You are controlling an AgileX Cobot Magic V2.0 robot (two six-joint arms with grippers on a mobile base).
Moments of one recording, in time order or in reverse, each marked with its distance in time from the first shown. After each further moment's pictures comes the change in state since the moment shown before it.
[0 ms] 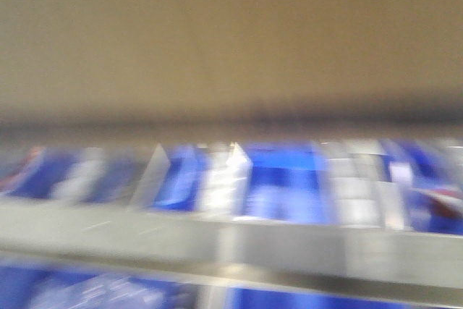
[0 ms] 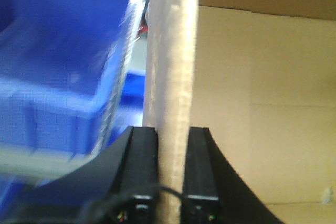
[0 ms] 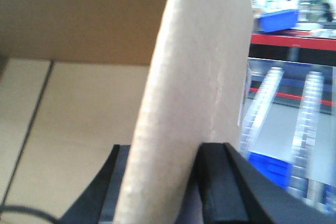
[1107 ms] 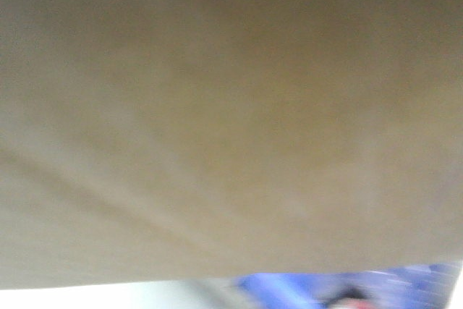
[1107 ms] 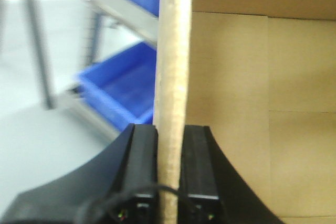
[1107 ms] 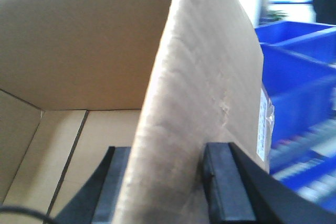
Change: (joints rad) left arm -0.005 0.000 0.338 -0.092 -0.239 -0.010; right arm -0.002 0.008 0.000 -0.003 -0.021 -0.010
